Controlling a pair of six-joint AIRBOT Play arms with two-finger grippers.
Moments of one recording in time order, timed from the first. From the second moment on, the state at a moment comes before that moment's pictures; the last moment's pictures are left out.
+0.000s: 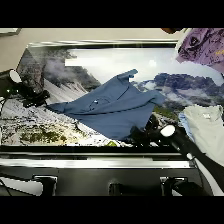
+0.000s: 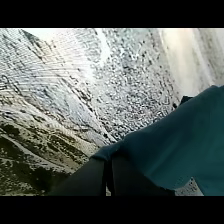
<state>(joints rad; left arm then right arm) 0.15 -1.67 1.59 1.46 -1.42 -1.82 0.23 -1.16 0.57 -0.63 0.79 1.61</state>
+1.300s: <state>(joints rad) 0.16 -0.78 1.82 1.61 -1.14 -1.86 -0.07 -0.88 1.93 -1.28 1.40 1.71</state>
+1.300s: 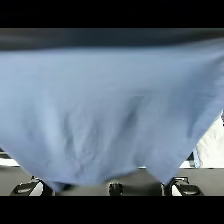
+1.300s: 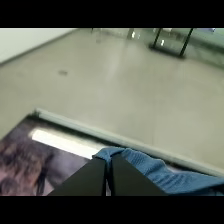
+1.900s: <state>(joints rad) 0.09 -1.59 1.65 1.59 -1.07 -1.86 0.05 -1.83 1.93 -1.28 1.27 1.80</state>
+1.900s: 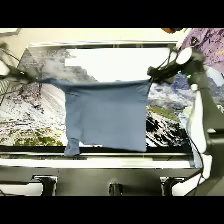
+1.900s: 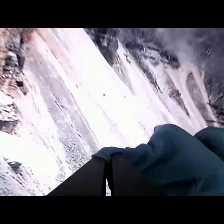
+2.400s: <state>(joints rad) 0.15 -1.70 1.70 1.48 -1.22 -1.78 -0.01 -1.87 1.93 -1.20 1.30 1.77</state>
